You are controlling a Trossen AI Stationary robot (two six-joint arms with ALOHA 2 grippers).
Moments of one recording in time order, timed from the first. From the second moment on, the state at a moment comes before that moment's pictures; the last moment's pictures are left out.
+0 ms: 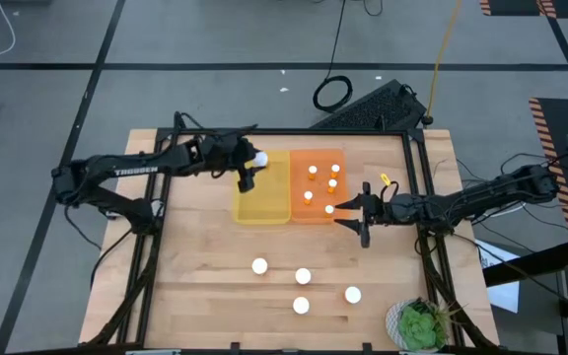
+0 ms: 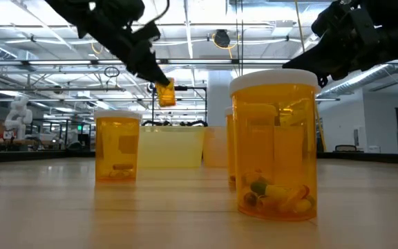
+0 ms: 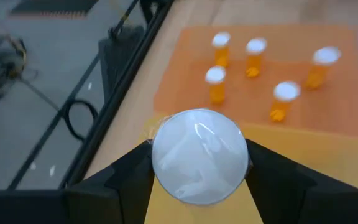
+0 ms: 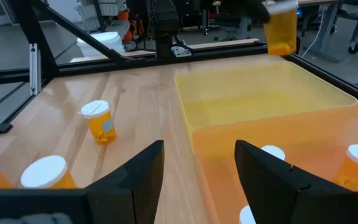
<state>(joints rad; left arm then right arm) 0.40 1.33 0.89 -0.15 0.00 0.24 0.13 0.94 0.21 0.51 0.21 0.15</state>
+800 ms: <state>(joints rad) 0.51 1.51 0.83 -0.13 -0.10 0.05 0.13 0.94 0.21 0.52 0.21 0.11</state>
